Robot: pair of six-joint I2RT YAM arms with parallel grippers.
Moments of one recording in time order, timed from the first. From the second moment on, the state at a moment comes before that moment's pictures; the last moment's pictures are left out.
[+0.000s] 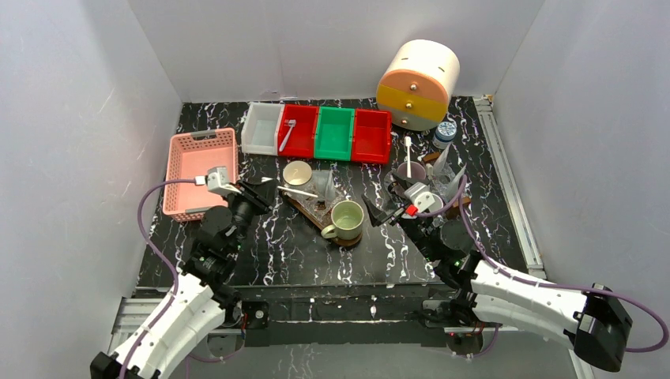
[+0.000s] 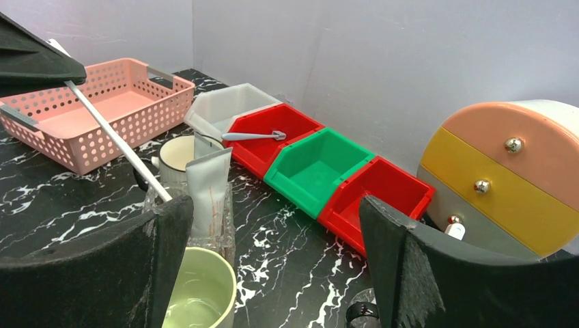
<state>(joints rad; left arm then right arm) -0.44 0.56 0.42 0.13 -0.18 -0.70 1.01 0.78 0.35 0.71 0.31 -0.25</state>
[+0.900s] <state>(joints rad) -0.58 0.58 0.36 0.21 -0.41 -0.59 1.00 0.80 0.35 0.70 0.32 -0.26</state>
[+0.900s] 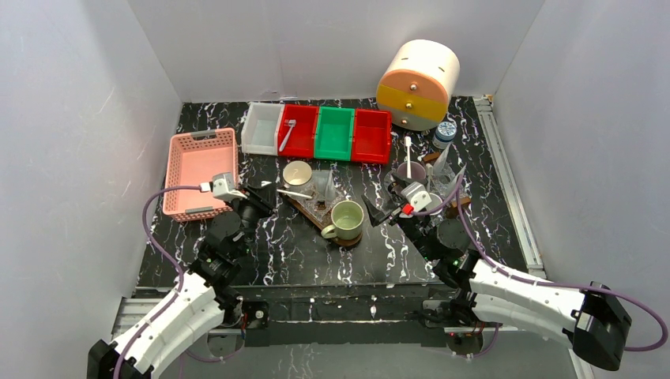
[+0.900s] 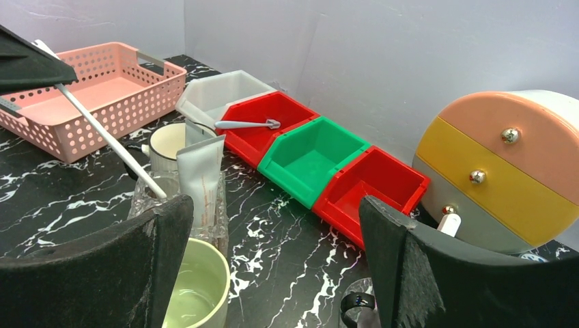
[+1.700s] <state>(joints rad) -0.58 0.78 0.33 0.39 -0.39 -0.63 0.99 0.82 0.35 0.69 0.32 -0.26</state>
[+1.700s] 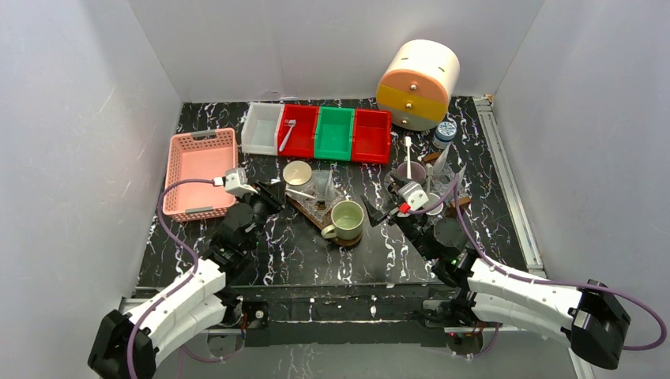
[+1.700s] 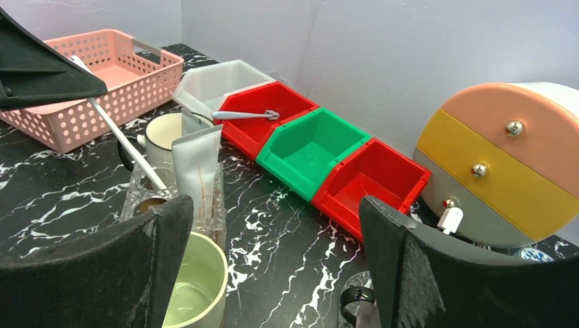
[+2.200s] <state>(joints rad) -0.58 0.84 0.33 0.41 -0.37 -0.65 0.99 0.83 0.35 0.69 0.32 -0.26</state>
